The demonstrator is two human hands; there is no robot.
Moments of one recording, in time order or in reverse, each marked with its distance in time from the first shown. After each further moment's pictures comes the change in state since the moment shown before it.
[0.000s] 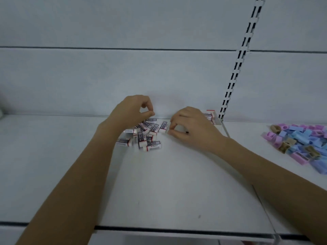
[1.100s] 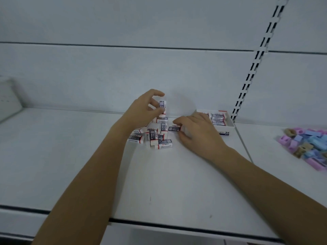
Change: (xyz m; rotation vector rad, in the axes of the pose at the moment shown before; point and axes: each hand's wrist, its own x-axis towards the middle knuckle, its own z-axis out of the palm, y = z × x) left_hand -0.011 0.003 0.001 -0.453 0.034 -0.120; right_hand -0.005 -0.019 0.021 -0.126 0.060 0.097
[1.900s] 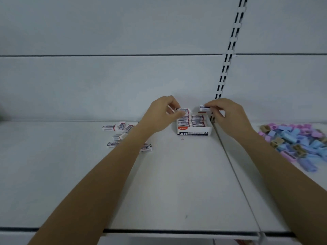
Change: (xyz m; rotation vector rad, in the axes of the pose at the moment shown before) left_hand 0.024 0.046 0.069 0.095 -0.017 0.173; right_hand -0.023 0.099 -0.061 0.168 0.184 0.301
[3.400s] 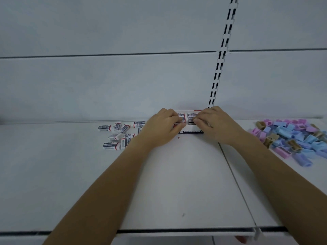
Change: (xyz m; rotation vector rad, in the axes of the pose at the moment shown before) left_hand -0.018 -0.008 0.027 0.426 -0.155 0.157; right_hand -0.008 -0.003 0.012 -0.263 -0.437 -0.008
